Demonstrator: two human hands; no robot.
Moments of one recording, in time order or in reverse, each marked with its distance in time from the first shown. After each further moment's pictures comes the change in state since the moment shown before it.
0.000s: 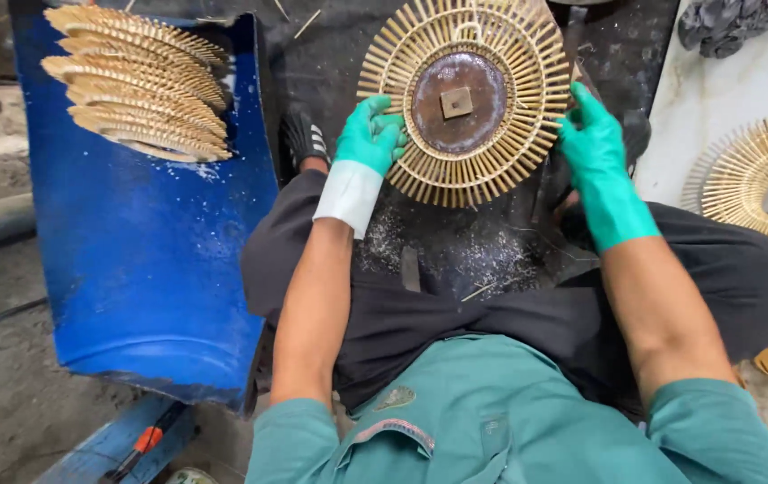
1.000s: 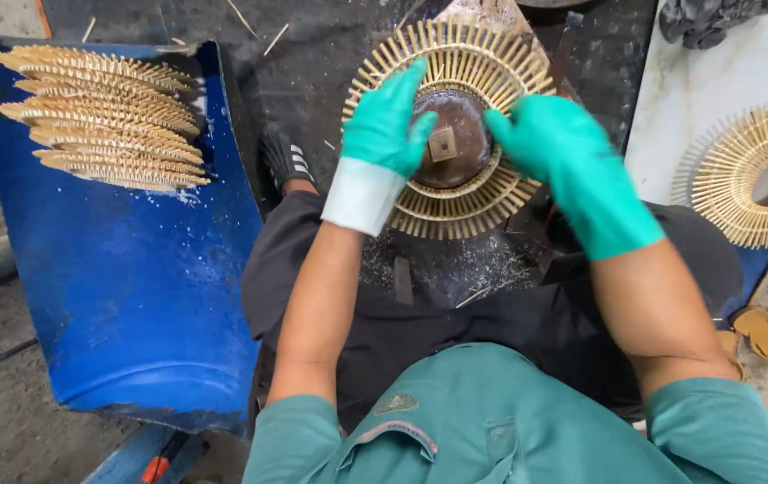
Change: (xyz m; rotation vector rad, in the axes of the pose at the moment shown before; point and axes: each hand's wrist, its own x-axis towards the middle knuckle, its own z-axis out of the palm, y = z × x) left_hand 0.000 0.099 0.066 1.009 0.017 0.864; right_hand 0.052 -0.198 -0.032 -0.561 -0.635 0.235
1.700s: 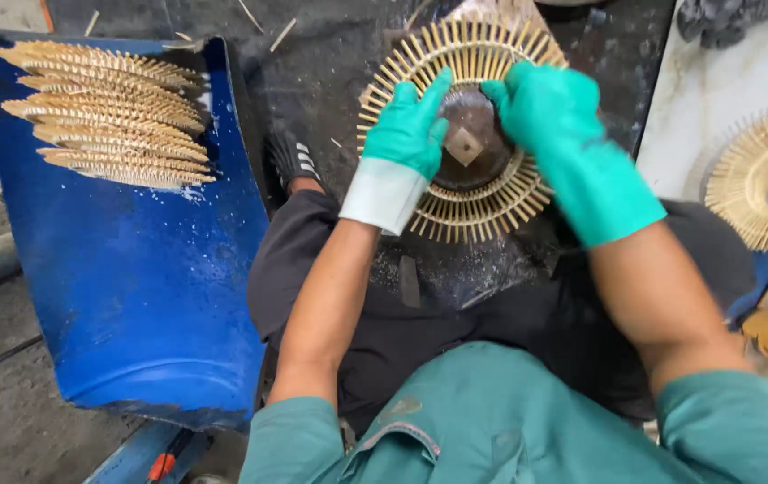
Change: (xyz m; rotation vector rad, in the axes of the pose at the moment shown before) left_hand -0.003 -0.008 0.019 0.000 -0.217 -0.156; right_hand 0.052 0.010 0.034 -0.165 0.626 -0.285
